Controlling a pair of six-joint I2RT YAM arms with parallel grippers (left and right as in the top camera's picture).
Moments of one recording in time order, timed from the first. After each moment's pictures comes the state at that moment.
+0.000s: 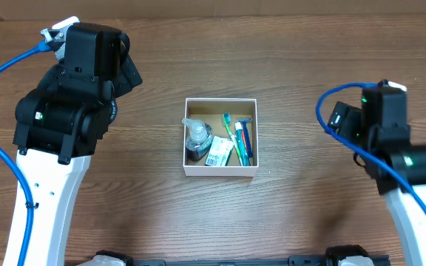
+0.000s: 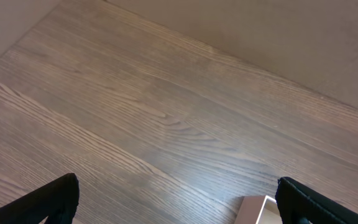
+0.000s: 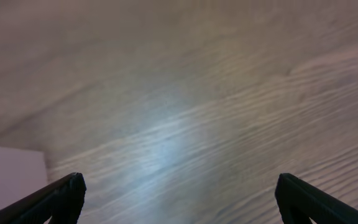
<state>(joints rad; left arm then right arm) -0.26 1.43 1.82 -1.22 -0.48 -0.60 0.07 1.07 1.15 -0.95 0.30 0.37</state>
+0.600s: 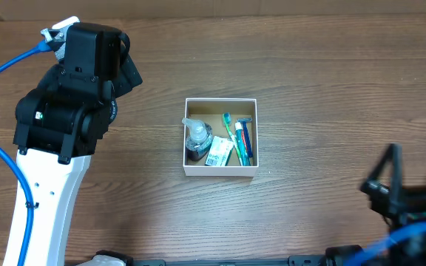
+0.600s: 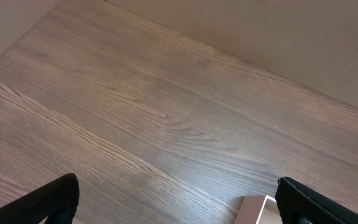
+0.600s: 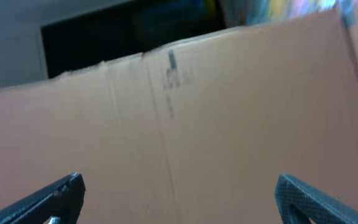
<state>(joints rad) -0.26 1.43 1.82 -1.23 -0.48 -0.60 0.09 0.16 0.62 0.02 0.08 0.21</state>
